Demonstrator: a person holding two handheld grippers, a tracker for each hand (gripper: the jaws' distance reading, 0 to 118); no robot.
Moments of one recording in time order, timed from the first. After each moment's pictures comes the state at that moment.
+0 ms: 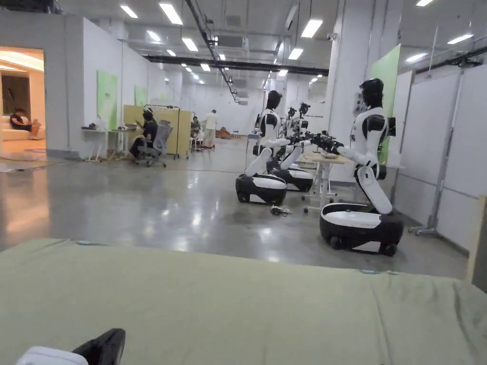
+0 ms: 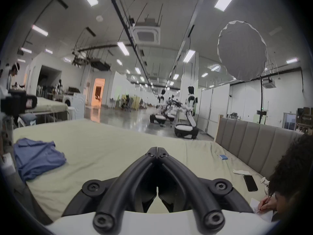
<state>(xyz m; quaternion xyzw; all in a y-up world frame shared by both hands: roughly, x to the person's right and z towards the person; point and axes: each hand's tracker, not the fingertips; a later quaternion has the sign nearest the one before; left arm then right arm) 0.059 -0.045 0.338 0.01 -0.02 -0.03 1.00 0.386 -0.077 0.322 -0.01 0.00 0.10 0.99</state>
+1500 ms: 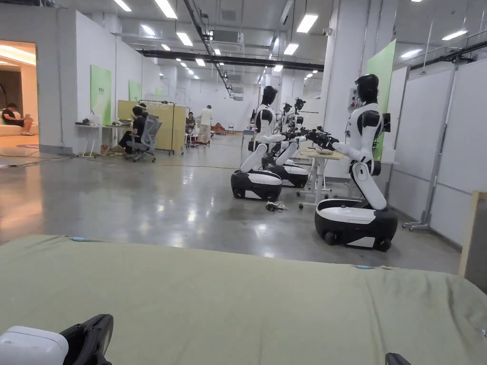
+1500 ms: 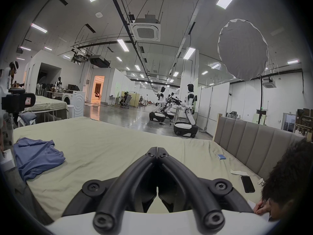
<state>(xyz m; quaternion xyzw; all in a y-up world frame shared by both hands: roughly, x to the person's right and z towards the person) 0.049 -0.036 0.337 0.01 -0.03 -0.02 1.00 0.399 -0.061 0.325 -0.02 0.01 0.09 1.00</state>
